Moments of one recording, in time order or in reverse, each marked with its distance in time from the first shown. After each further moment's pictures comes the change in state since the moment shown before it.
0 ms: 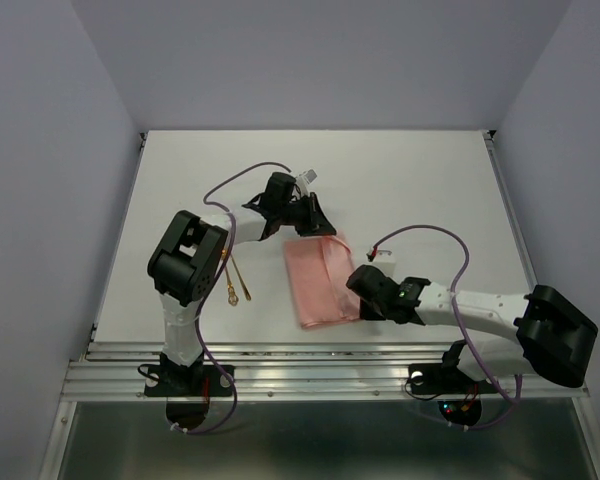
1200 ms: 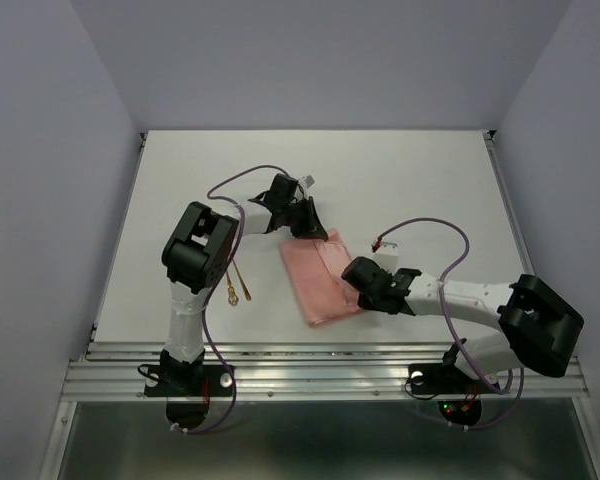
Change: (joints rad) left arm 0.022 0.151 0.130 -0.166 -0.087 0.098; right arm -0.040 0.104 0.072 -0.013 0.093 0.076
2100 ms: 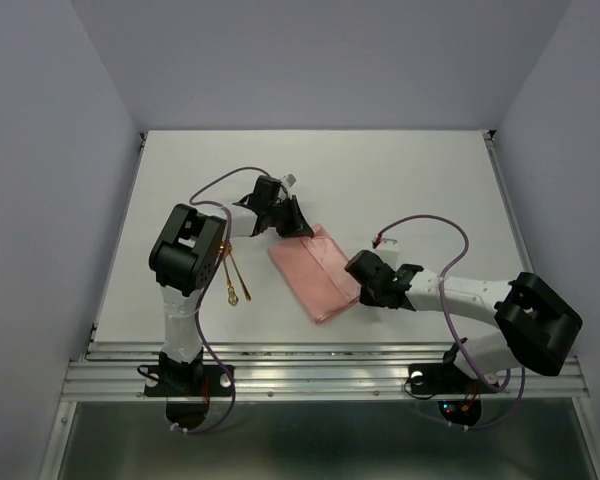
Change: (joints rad) left arm 0.076 -0.065 -0.111 0.068 -0.034 -0.013; right arm -0.053 0.008 -0.002 0.029 -0.030 -0.079
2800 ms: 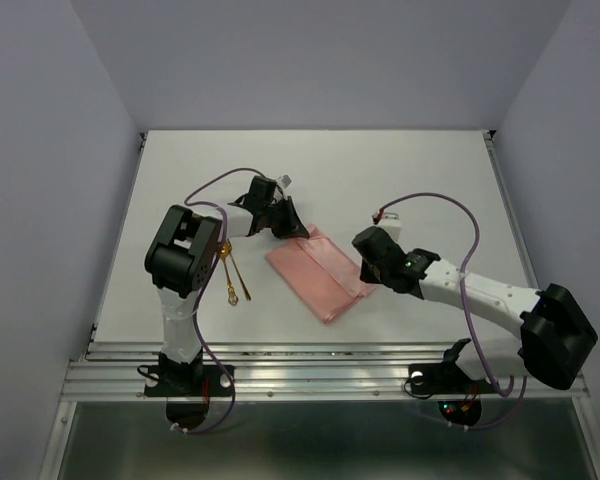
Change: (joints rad) left arm 0.019 -0.043 -0.045 -0.018 -0.010 0.011; right arm -0.083 -0.119 0.090 -0.013 -0.010 -0.162
